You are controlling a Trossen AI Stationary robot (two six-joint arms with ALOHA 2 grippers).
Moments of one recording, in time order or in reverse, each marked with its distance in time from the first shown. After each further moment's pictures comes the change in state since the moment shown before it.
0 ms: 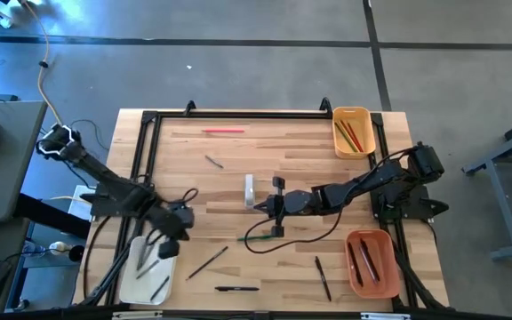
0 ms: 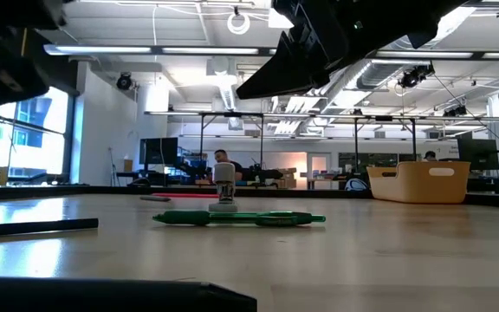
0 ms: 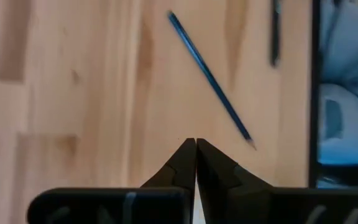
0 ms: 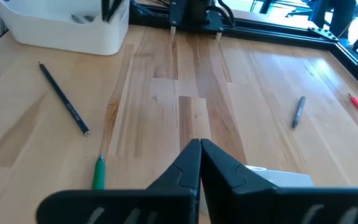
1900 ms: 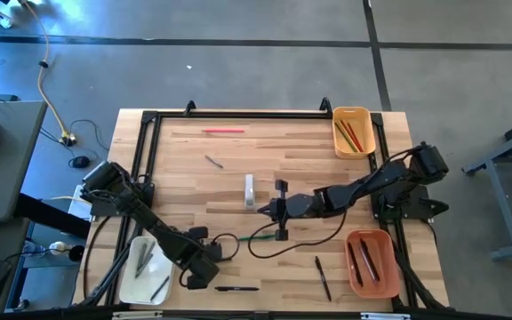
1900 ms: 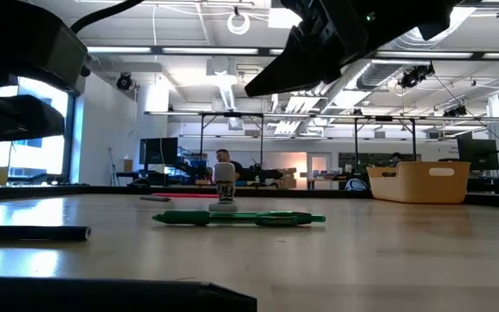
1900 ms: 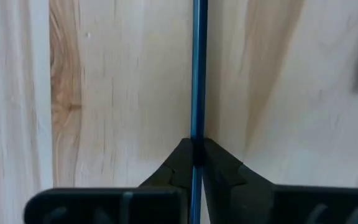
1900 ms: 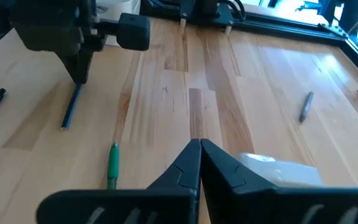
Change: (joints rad) left arm -0.088 0.772 0.392 -0.006 -0.090 -0.046; right arm 0.032 -0.026 -0.001 -0.063 0.007 0.003
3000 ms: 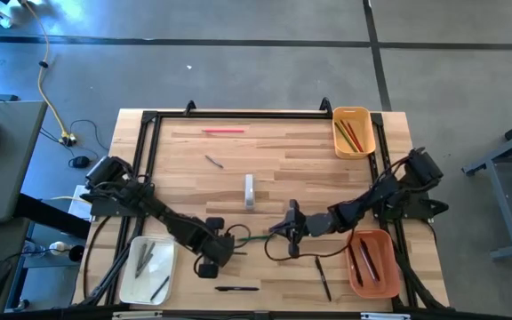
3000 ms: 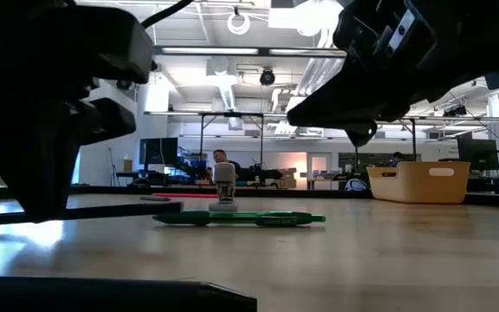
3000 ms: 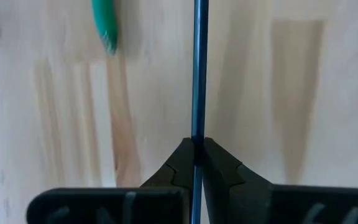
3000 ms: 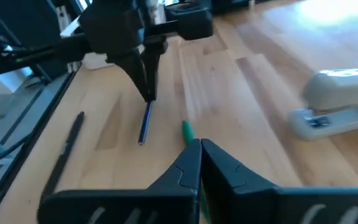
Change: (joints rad) left arm 0.138 -0.043 -0.005 0.096 -0.013 0.291; right arm 0.151 0.067 -0.283 0.475 0.044 0.412
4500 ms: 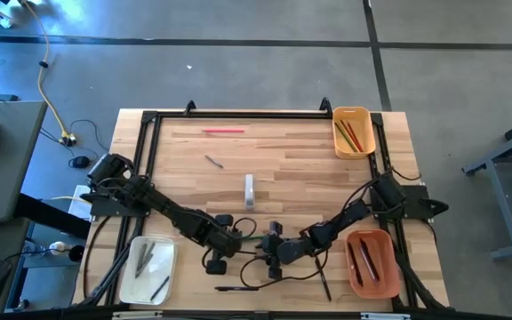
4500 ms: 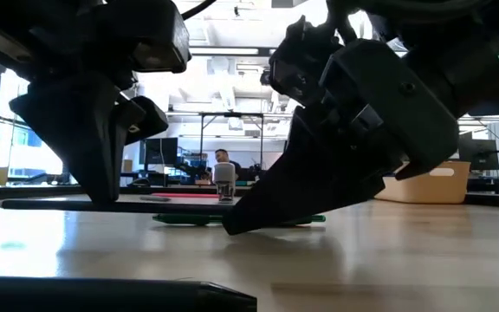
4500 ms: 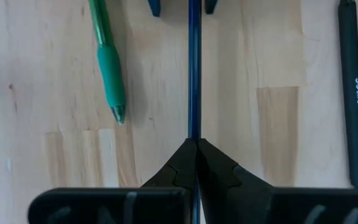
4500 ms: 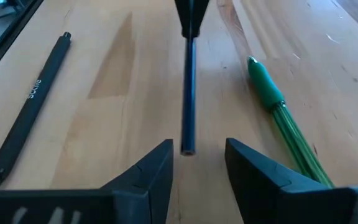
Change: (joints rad) left arm 0.075 -0.004 0.002 0.127 0.053 0.078; right arm 0.064 0.375 0.374 -0.237 -0.008 0.008
